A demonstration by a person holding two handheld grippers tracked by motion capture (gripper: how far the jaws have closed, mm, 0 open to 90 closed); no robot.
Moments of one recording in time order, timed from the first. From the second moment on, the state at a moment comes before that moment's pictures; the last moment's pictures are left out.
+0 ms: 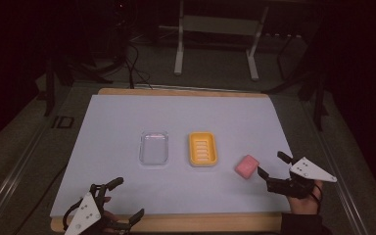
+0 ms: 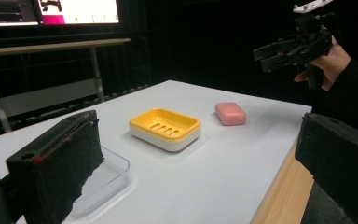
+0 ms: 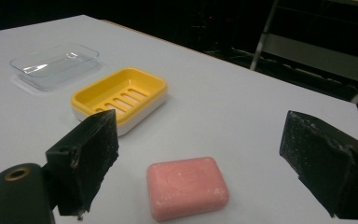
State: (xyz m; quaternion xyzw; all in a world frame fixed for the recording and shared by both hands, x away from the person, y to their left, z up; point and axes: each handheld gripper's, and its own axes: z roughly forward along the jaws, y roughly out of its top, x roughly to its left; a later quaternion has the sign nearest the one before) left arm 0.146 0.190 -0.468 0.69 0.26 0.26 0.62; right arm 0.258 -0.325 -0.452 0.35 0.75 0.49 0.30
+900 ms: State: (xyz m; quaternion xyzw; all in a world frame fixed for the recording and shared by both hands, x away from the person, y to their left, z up) left arm 0.147 0.187 -0.471 0.71 0.27 0.27 0.59; right arm 0.276 -0.319 -0.459 0.39 0.77 0.40 0.32
